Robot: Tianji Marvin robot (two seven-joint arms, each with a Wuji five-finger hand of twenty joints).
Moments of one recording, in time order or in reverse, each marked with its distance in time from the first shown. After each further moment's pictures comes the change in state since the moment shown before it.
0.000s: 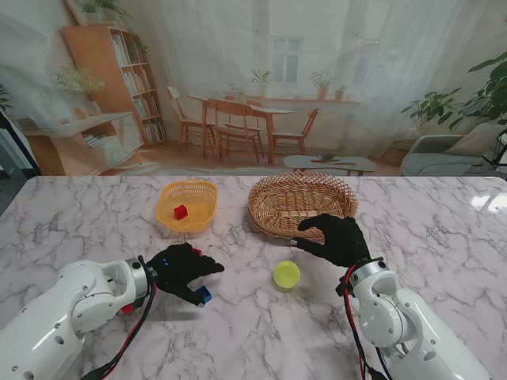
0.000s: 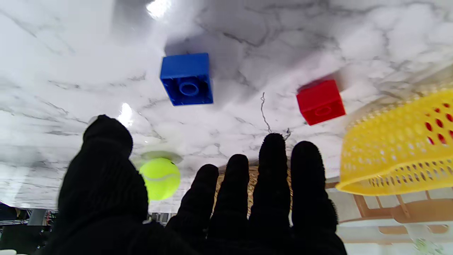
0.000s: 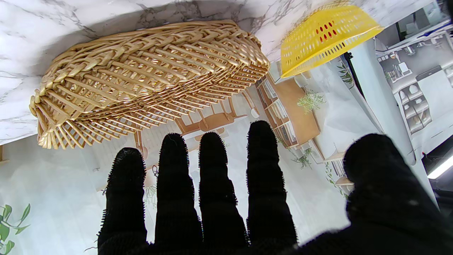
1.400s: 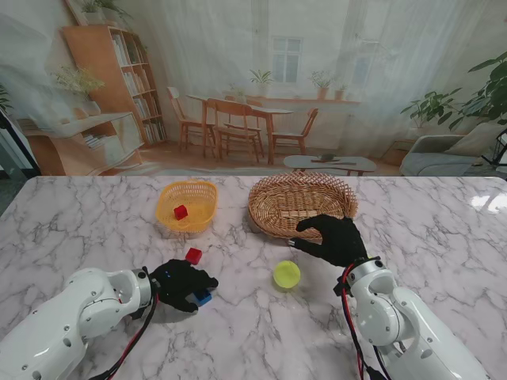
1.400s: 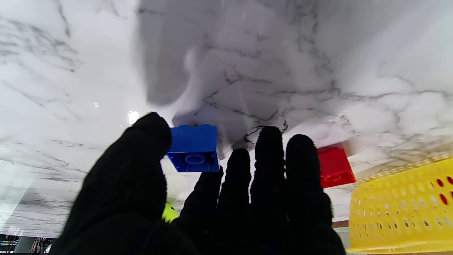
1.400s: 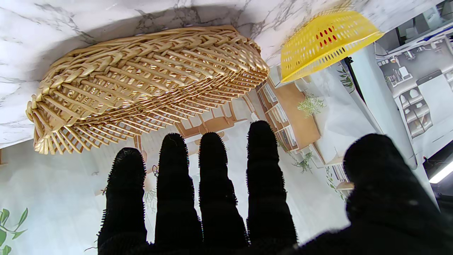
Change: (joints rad) left arm -0.024 0.008 0.064 0.079 0.001 0.027 -0.041; right arm 0.016 0.001 -0.019 0.009 0.000 0.014 0.010; left_hand 0.129 -0.082 0.273 0.137 -0.037 0.038 0.090 0.123 -0.037 0.020 0.178 0.161 0.057 -0.032 0.075 0.066 0.080 -0.052 0.000 -0.026; right_hand 0.000 0.000 0.000 0.000 0.000 0.000 0.000 0.000 0.000 0.000 0.000 0.000 0.000 0.000 0.000 0.000 0.000 0.000 0.000 0.000
